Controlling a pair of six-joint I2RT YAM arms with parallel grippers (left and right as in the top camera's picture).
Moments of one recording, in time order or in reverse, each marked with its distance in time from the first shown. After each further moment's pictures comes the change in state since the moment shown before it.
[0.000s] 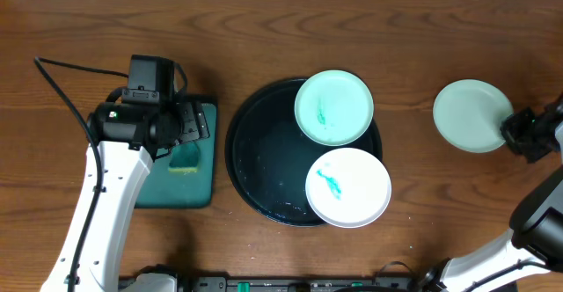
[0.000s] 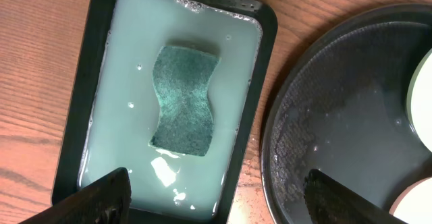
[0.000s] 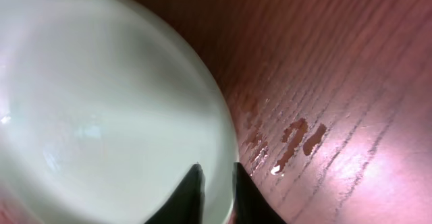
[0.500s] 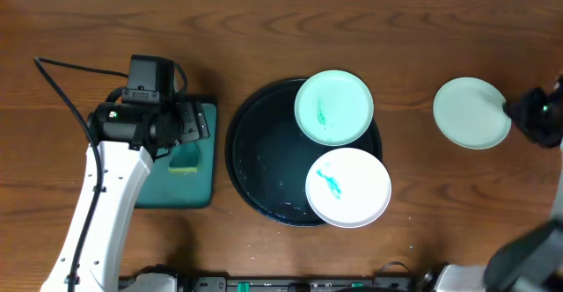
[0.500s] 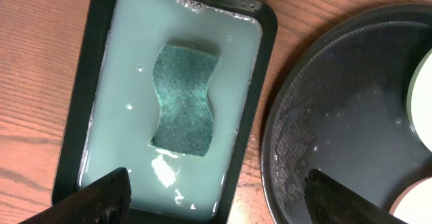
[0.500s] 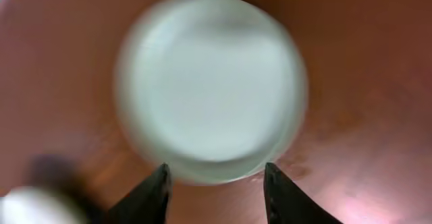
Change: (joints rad) left arm 0.000 0.000 0.000 0.000 0.000 0.000; right arm 0.070 -0.331 0.004 -0.063 -0.140 -0.124
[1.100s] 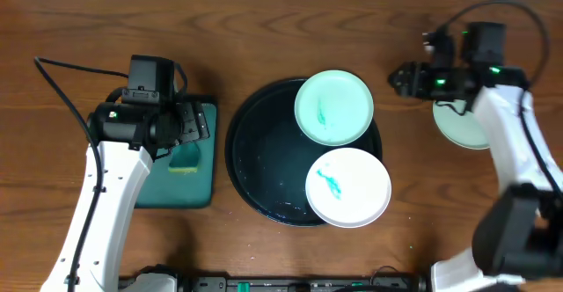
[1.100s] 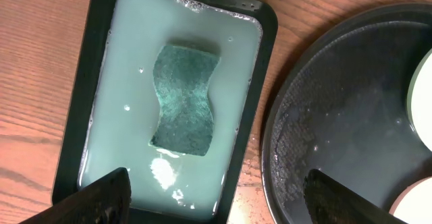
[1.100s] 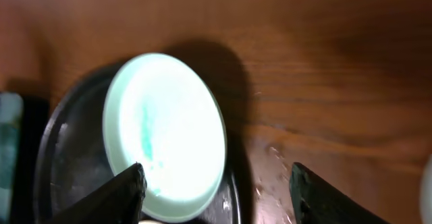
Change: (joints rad) left arm 0.000 0.000 0.000 -0.001 0.000 0.000; right arm 0.482 0.150 0.022 0.126 -0.195 -0.233
